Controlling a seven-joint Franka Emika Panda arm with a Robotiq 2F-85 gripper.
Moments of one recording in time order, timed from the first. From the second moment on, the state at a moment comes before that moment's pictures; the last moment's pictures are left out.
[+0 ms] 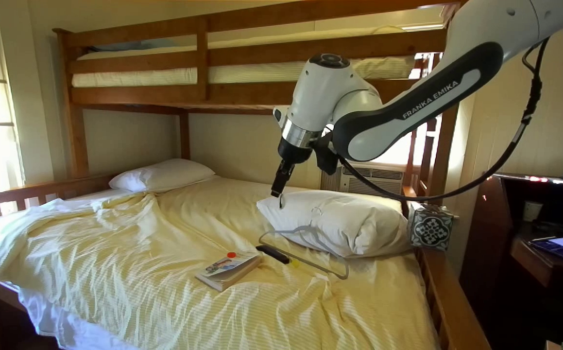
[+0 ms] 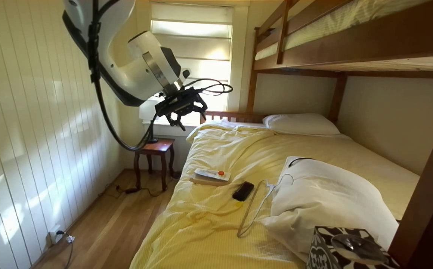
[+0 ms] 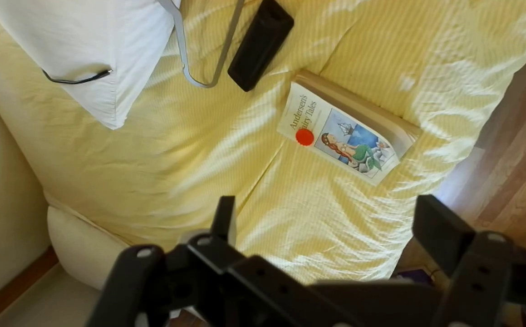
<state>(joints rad) -0.13 0.07 0.37 -2.05 -0.77 2.56 0.22</state>
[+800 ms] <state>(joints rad) 0.30 0.36 0.24 -1.80 -1.16 2.09 0.56</state>
